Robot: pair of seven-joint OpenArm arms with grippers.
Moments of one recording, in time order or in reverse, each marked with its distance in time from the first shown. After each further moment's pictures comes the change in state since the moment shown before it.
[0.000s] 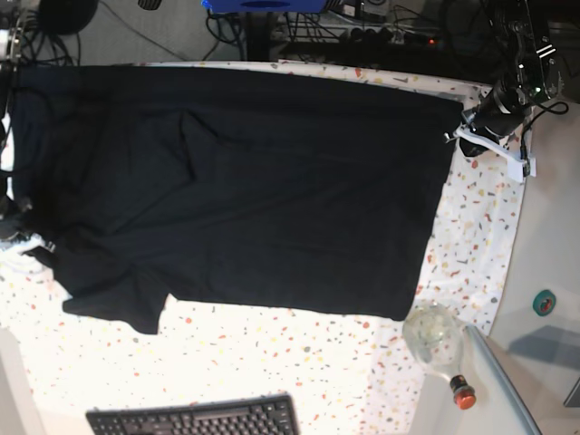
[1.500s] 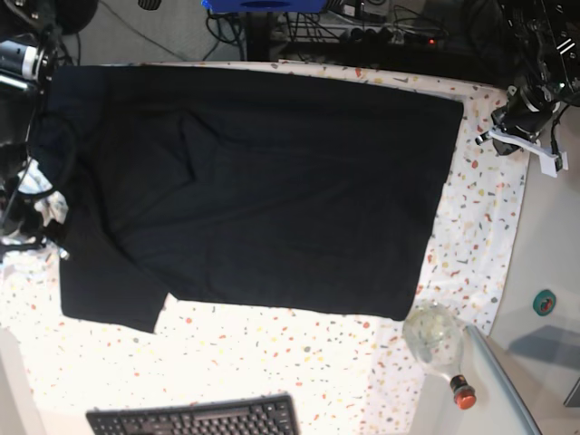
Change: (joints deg) left arm 0.3 -0.9 -7.9 -1.0 0.3 -0.1 0.2; right arm 6.2 -8.2 8.8 -1.7 -12.2 -10.6 -14.6
